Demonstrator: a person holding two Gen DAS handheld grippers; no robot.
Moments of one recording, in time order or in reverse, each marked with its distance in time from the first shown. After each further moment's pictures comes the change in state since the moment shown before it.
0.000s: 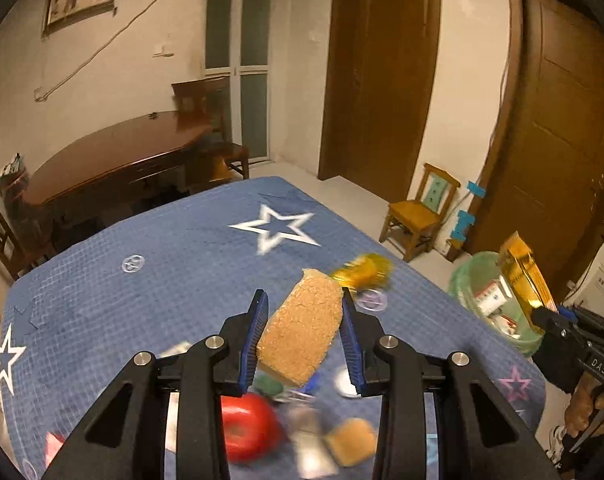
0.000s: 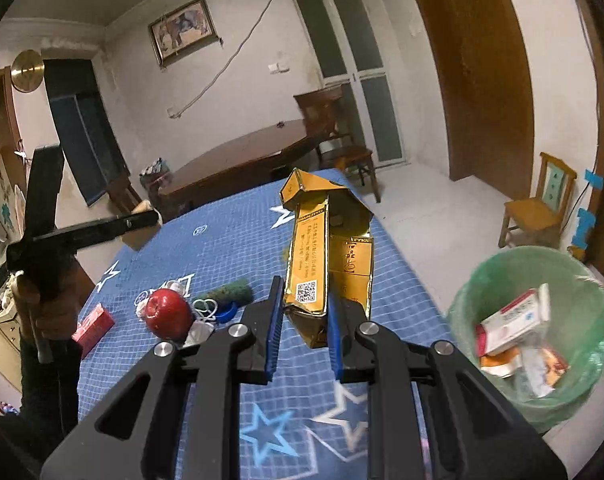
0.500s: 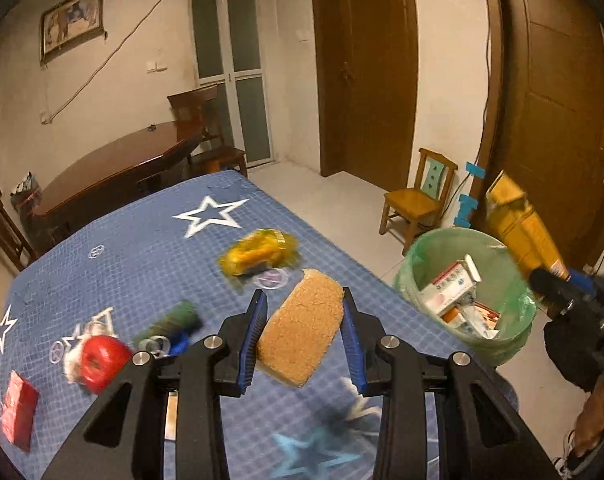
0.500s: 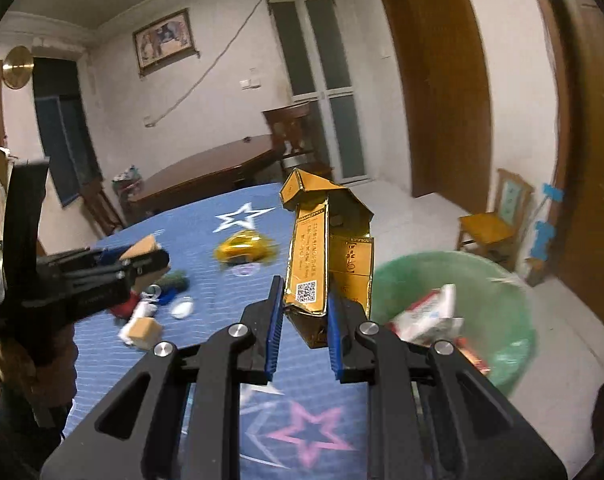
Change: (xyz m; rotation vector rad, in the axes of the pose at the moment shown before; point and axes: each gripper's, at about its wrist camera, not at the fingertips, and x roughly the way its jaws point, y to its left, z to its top) left arm 0.023 -0.203 -0.048 0.057 -0.010 0.093; right arm -0.065 -0.077 -0.019 -0.027 -0.058 -0.140
